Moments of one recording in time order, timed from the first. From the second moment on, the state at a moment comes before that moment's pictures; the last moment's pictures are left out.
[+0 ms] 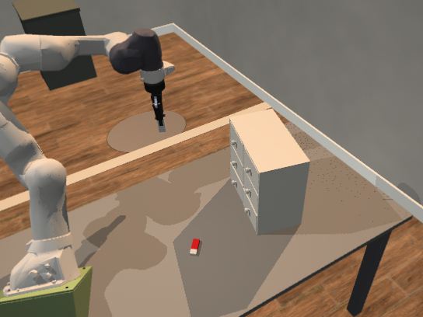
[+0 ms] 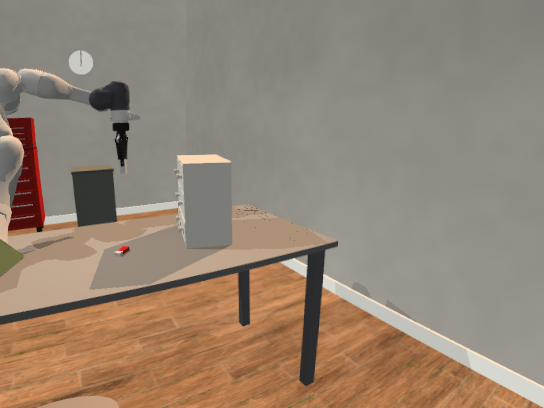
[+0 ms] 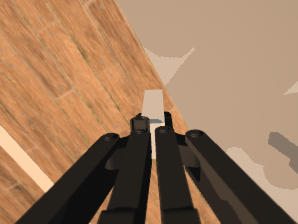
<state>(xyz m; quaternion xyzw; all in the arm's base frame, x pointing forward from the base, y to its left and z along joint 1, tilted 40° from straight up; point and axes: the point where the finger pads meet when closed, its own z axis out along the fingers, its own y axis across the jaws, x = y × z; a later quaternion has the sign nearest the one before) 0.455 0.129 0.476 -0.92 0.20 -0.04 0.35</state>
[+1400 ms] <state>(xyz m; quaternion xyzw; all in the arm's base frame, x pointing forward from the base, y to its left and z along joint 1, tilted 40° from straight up) 0.434 -0.006 0.379 -0.62 0.70 0.16 0.31</state>
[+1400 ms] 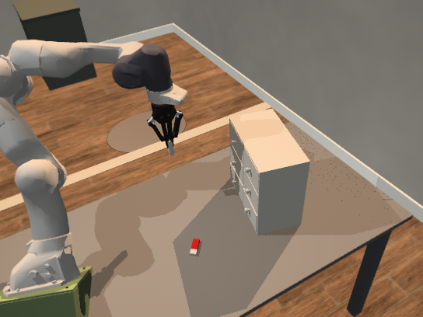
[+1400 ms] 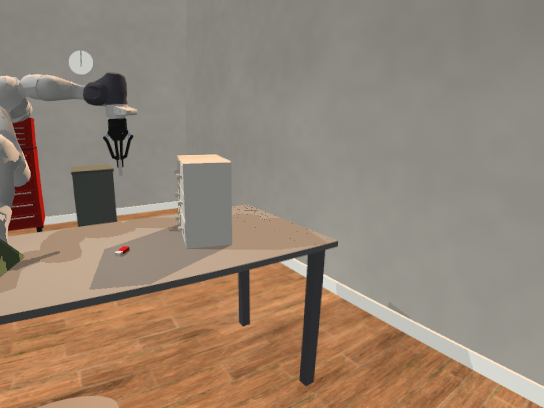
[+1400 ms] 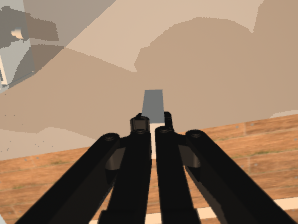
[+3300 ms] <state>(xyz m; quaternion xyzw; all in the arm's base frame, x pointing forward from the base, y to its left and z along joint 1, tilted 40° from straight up) 0.412 -0.126 0.285 -0.06 0.94 0.32 0.14</state>
